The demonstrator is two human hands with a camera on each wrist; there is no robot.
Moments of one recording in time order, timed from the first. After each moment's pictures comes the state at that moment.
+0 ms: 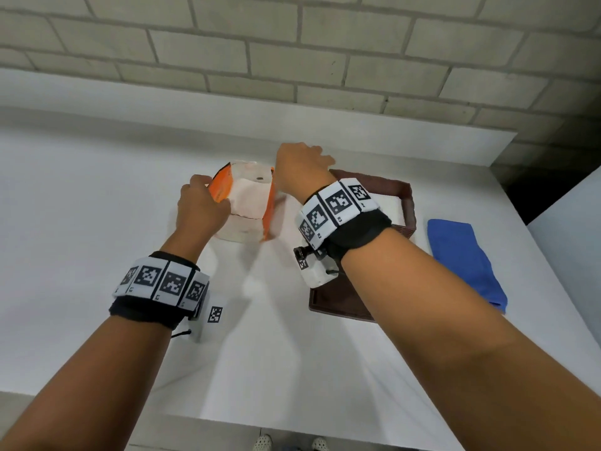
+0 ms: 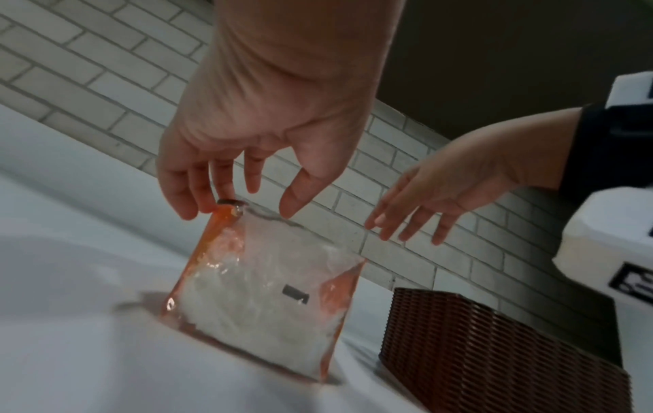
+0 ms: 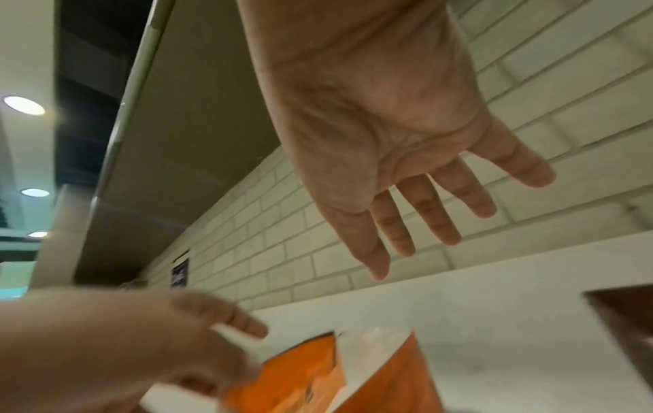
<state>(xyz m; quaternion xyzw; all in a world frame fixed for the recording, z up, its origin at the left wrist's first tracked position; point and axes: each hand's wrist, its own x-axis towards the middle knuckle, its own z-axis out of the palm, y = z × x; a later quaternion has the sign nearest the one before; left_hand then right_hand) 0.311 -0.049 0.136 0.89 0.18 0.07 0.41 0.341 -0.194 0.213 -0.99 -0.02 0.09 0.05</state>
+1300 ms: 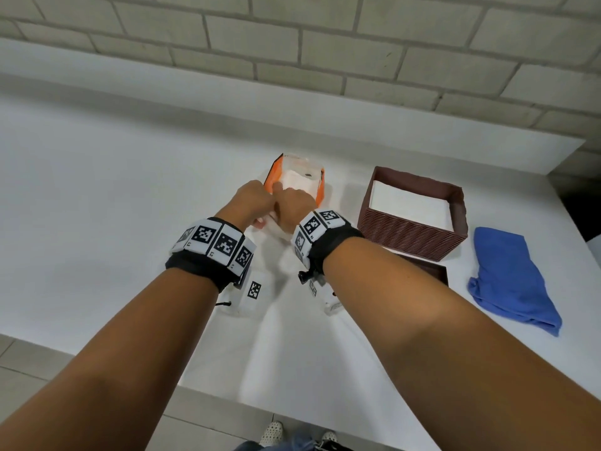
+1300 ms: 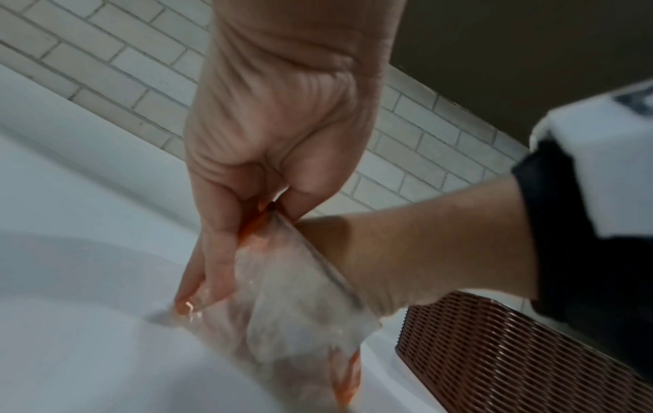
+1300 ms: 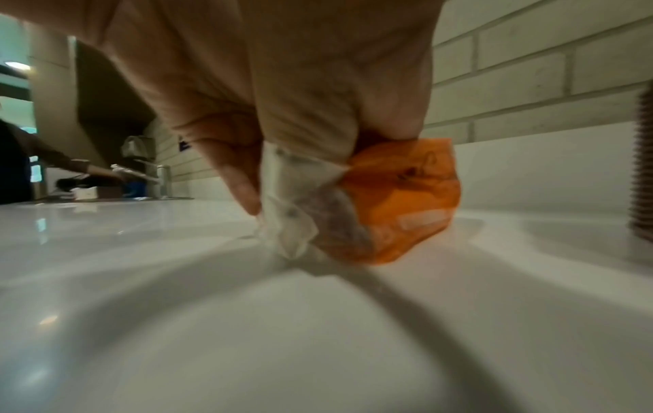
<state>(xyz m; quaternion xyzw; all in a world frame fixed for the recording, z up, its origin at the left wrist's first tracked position) 0.316 -0.053 0.149 0.87 0.21 -0.14 0.42 0.330 -0.135 0.128 -0.97 -0.18 0.11 0.09</state>
